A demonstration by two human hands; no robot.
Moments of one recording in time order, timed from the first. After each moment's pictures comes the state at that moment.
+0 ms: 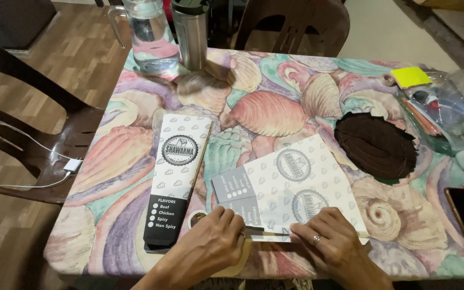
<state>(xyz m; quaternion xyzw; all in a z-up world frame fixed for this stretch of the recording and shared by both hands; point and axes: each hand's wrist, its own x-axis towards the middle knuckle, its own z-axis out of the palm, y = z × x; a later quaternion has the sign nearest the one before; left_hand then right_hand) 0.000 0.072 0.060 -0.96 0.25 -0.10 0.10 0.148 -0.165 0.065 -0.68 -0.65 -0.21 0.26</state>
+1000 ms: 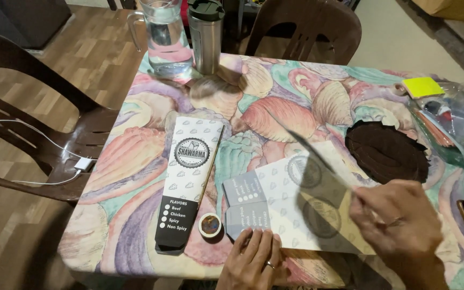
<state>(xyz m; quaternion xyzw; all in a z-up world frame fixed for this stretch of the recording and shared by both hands) 0.003 0.000 0.006 -0.86 0.07 -0.50 -0.04 0.177 -0.177 0.128 -0.73 -0.55 -0.34 0.22</state>
